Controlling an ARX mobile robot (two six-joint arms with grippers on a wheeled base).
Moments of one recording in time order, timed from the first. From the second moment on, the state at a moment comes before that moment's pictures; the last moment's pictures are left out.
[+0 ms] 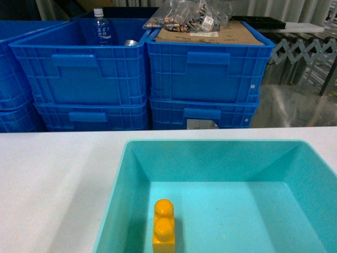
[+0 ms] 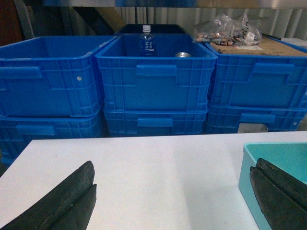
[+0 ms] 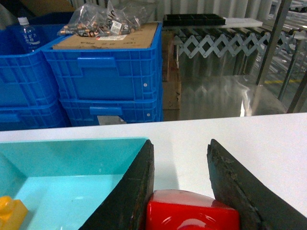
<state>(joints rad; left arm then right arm) 0.00 0.01 0.01 0.00 0.00 0.00 0.00 0.23 0.11 0.11 0.00 0.02</state>
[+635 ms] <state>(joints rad) 0.00 0.01 0.01 0.00 0.00 0.00 0.00 0.08 0.08 -0.02 0.00 0.01</state>
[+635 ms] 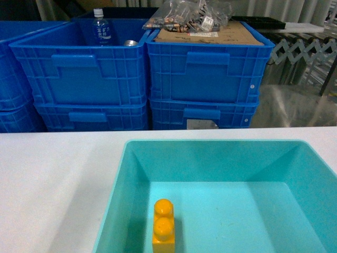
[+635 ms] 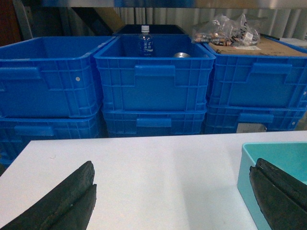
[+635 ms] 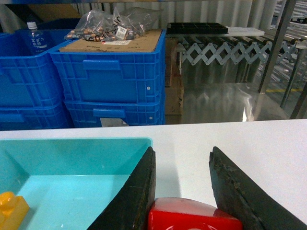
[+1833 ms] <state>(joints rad) 0.00 0.01 0.01 0.00 0.00 0.00 0.00 0.08 0.08 -0.02 0.00 0.01</state>
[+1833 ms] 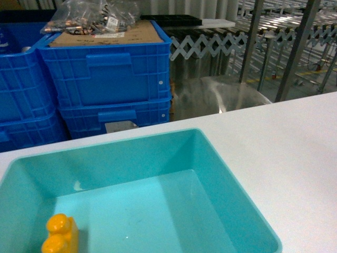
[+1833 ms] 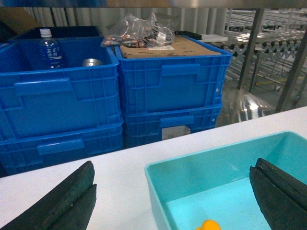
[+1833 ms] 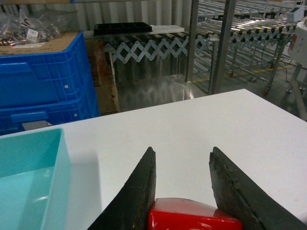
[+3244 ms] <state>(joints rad) 0.00 0.01 0.01 0.00 0.00 0.00 0.00 0.08 0.08 -0.02 0.00 0.01</state>
